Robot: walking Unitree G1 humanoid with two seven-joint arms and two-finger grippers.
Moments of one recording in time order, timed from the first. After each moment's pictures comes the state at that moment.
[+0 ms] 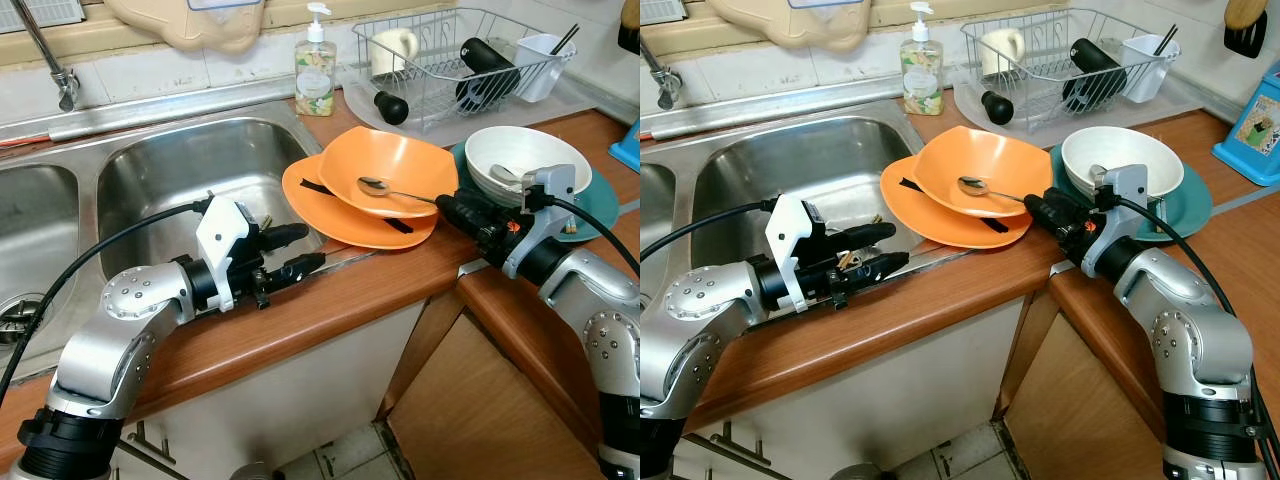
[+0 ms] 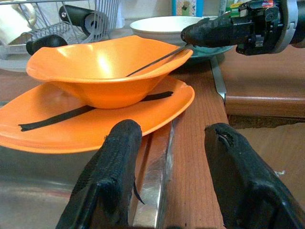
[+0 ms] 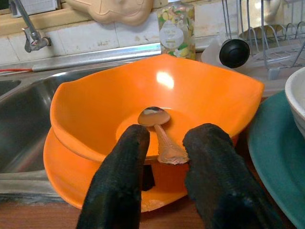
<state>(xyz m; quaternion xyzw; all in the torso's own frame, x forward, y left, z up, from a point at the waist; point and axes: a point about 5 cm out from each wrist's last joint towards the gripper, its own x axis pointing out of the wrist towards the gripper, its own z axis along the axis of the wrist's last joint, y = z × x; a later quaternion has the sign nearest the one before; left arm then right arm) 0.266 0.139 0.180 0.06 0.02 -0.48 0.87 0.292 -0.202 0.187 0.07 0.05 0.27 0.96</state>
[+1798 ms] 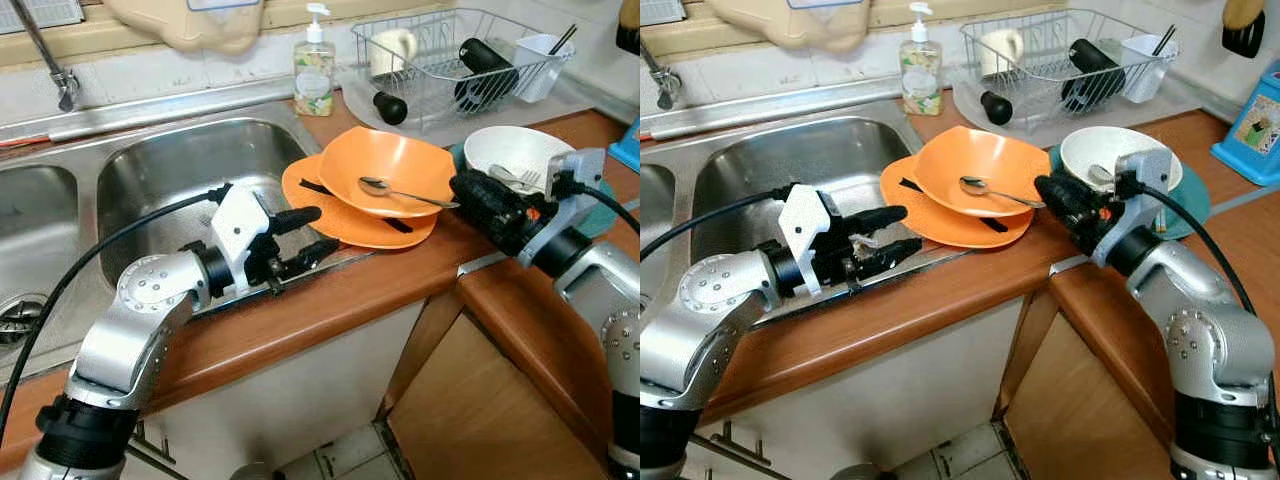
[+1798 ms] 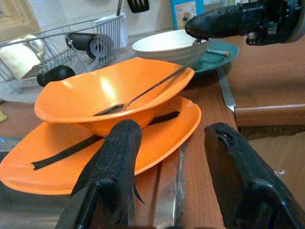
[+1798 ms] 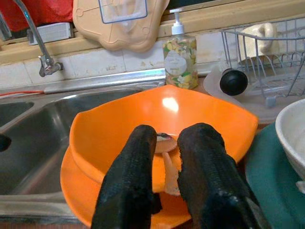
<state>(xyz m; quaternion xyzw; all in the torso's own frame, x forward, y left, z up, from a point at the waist) 0.272 0.124 0.192 0.10 -0.03 -0.47 0.87 0.284 -0.206 0.205 0.09 0.01 0.27 0.96</state>
